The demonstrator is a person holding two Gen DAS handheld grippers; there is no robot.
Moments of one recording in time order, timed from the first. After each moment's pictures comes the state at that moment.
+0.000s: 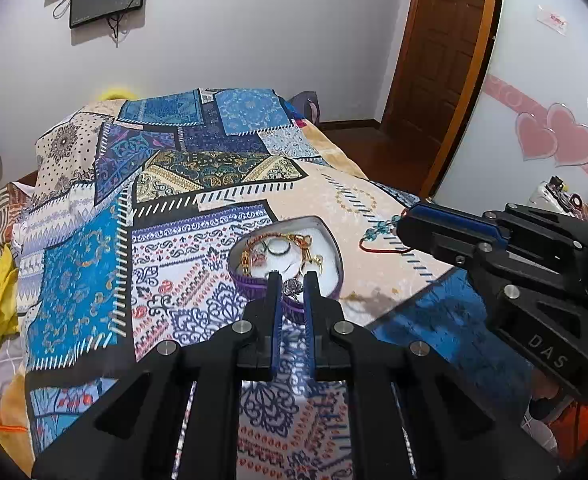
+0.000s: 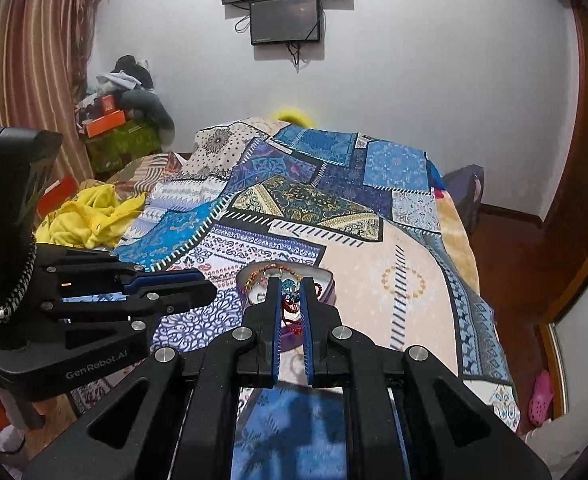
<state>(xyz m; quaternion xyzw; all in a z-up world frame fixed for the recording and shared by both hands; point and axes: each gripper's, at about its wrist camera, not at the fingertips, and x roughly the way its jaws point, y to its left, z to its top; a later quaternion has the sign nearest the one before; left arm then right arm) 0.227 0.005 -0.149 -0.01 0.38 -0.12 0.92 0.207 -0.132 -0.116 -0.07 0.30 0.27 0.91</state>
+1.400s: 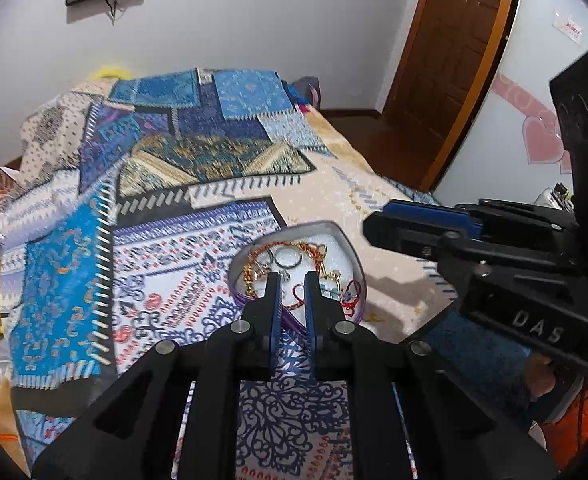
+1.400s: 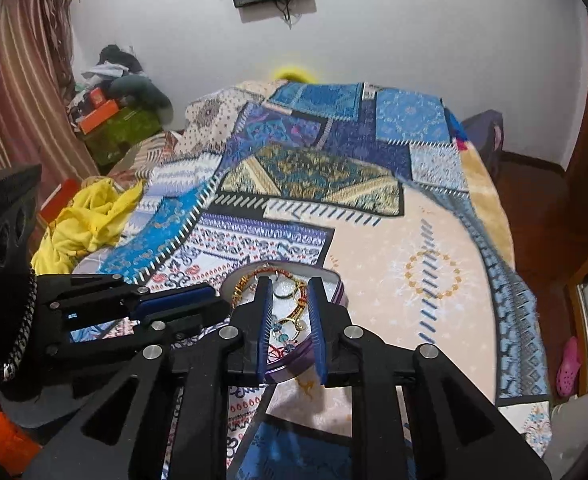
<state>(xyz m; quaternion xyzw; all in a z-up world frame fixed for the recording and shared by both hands) 0.261 0.011 -0.160 -0.03 0.40 -0.13 0.91 0.258 -0.129 -0.122 -0.03 0.38 0.29 0.88</state>
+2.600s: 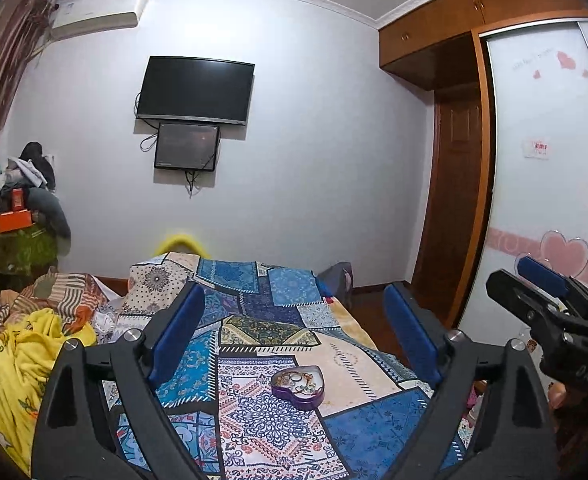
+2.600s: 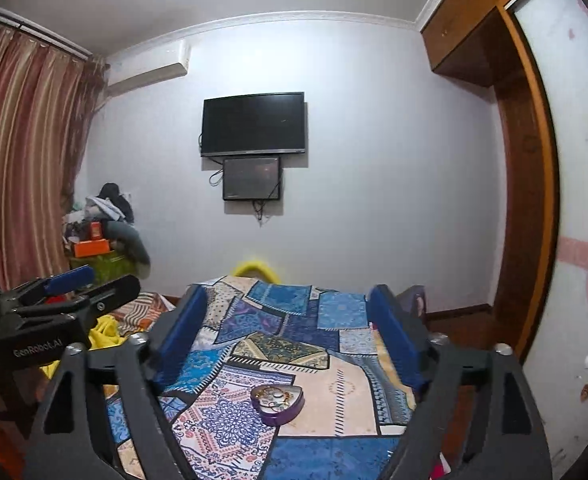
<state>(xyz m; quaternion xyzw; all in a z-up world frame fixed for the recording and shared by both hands) 0.034 0.022 0.030 -0.05 0.08 -0.02 0.99 0.052 -0.165 0.034 -0.01 0.05 0.19 0.98</state>
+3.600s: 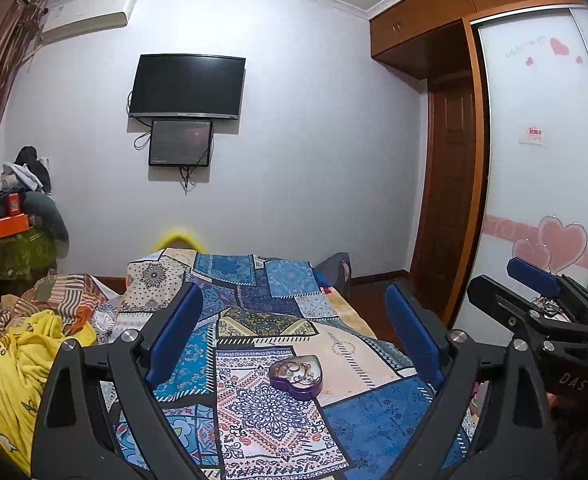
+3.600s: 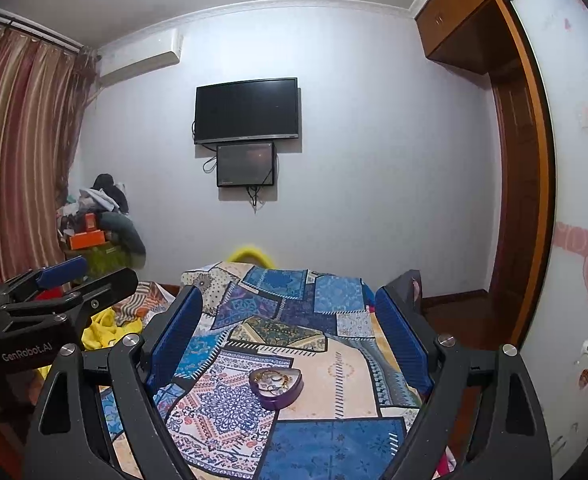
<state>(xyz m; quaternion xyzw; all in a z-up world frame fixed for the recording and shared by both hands) 0.027 0.007 0.025 -0.03 0.10 -0.03 0.99 0.042 -0.180 0.025 -0.01 0.08 0.18 0.98</state>
